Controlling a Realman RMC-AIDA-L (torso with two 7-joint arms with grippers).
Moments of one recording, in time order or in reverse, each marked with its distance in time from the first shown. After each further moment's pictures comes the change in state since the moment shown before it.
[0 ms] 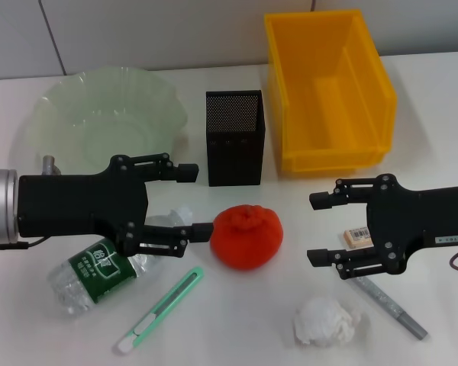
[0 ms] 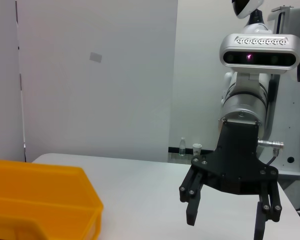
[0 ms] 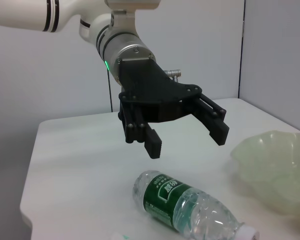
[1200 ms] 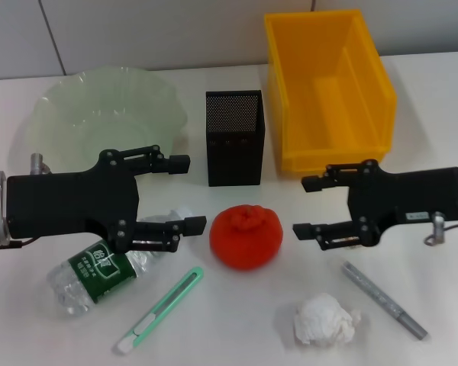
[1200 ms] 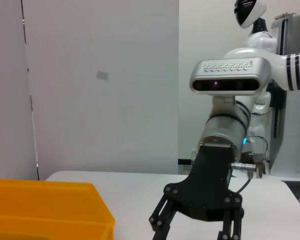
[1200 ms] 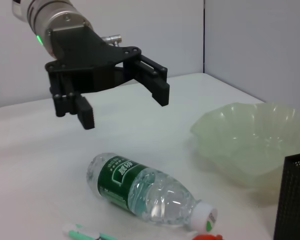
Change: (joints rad) left arm 0.034 0.003 -0.001 -0.002 -0.052 -0.004 0.077; right arm 0.089 -0.001 -0.003 0.113 -0.072 0.148 0.035
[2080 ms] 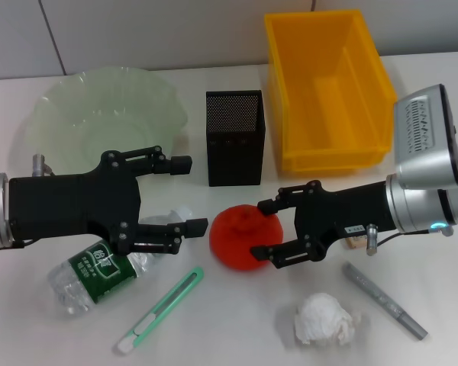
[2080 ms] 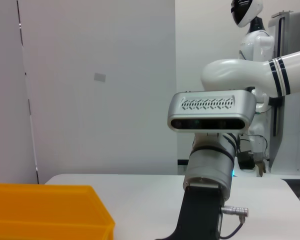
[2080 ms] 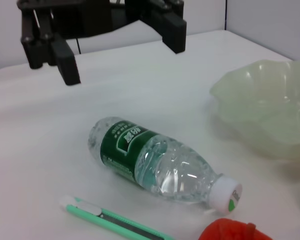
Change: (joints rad) left arm -0.001 -0.002 0.000 -0.012 -0.001 0.000 0.033; right arm 0.118 0.001 -0.188 0.188 -0.012 0.204 -0.007
